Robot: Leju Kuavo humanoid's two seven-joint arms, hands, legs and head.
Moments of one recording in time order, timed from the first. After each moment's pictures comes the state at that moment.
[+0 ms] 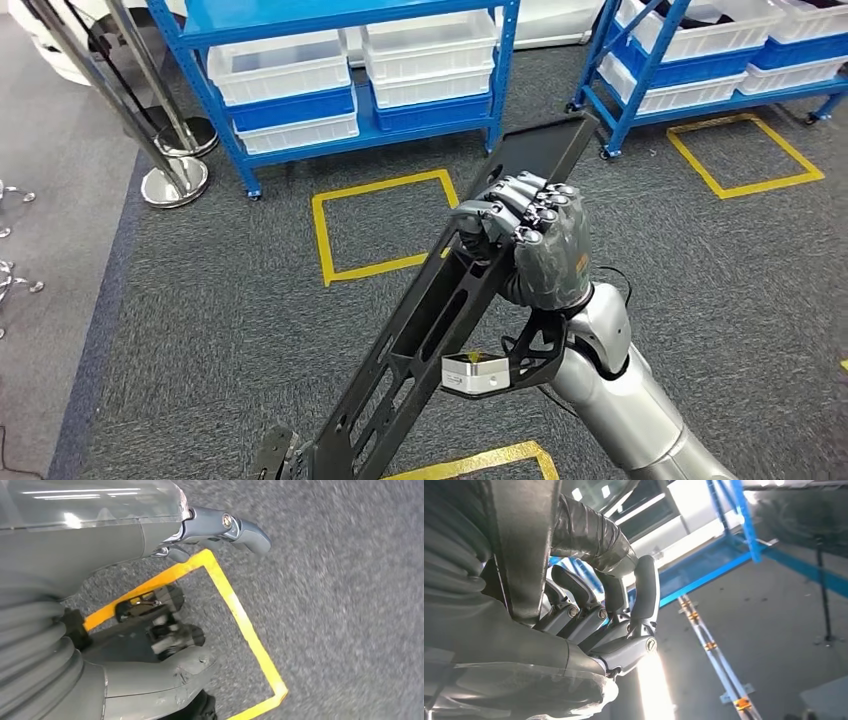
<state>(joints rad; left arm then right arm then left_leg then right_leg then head) -0.14 -0.12 -0.25 -0.34 0.05 0.05 -0.40 -0.49 -0.12 0.54 -1.75 0.81 -0.64 -0.34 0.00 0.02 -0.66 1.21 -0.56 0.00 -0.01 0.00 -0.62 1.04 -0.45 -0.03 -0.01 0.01</state>
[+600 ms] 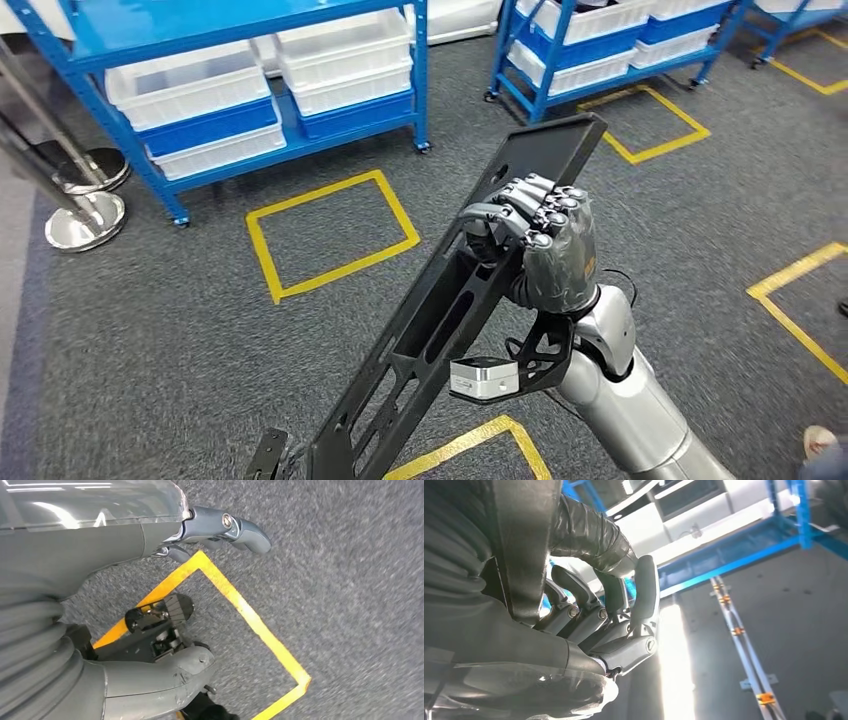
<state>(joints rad) -0.14 -0.11 -0.25 -0.34 0.05 0.05 -0.40 -0.48 -0.13 0.53 -1.76 0.79 -0.65 -0.37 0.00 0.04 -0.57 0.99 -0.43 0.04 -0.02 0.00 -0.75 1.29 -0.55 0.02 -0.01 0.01</state>
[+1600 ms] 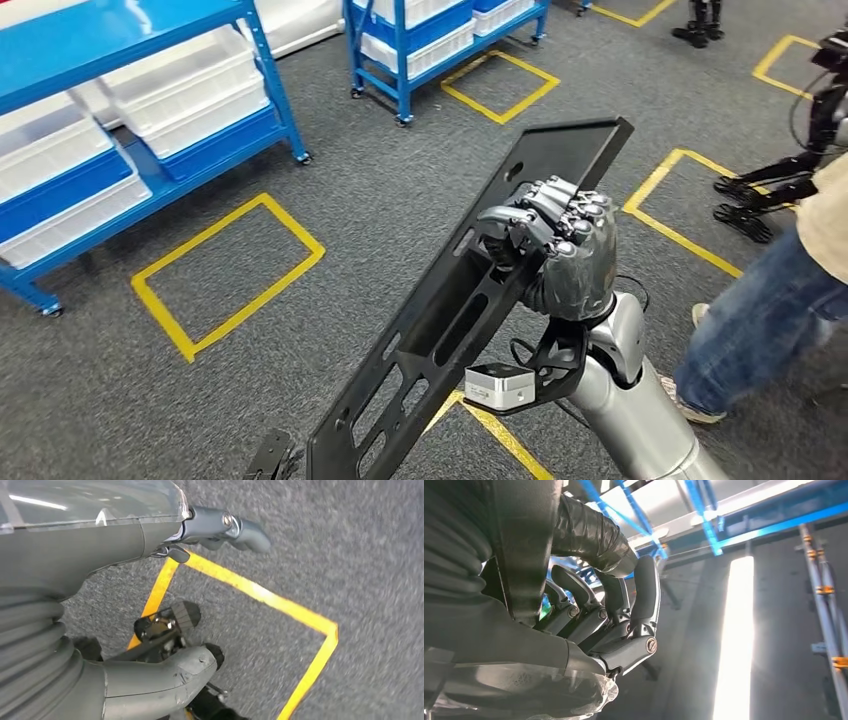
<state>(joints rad) -0.14 -0.08 -0.29 -0.34 0.03 0.04 -0.37 -0.44 -0.13 0.48 -1.80 0.78 -0.67 -0.40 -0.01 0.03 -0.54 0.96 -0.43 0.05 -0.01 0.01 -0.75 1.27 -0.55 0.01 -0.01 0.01</state>
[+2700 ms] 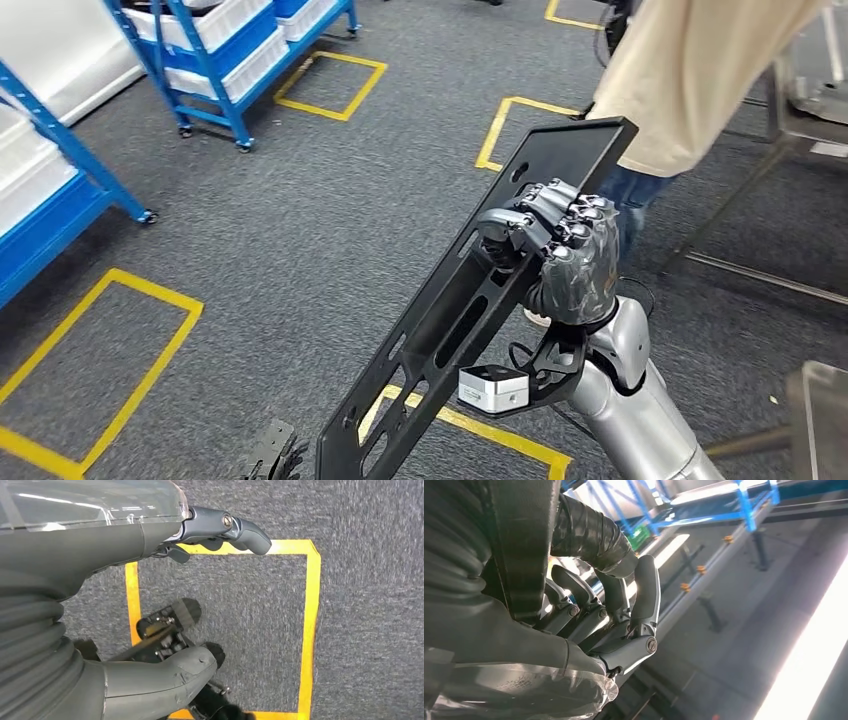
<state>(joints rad) -0.17 -0.08 -0.29 -0.34 0.02 0.00 -0.35 -0.43 -0.11 0.47 -1.83 0.85 -0.66 -0.36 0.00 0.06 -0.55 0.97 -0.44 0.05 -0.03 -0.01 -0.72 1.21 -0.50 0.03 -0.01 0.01</state>
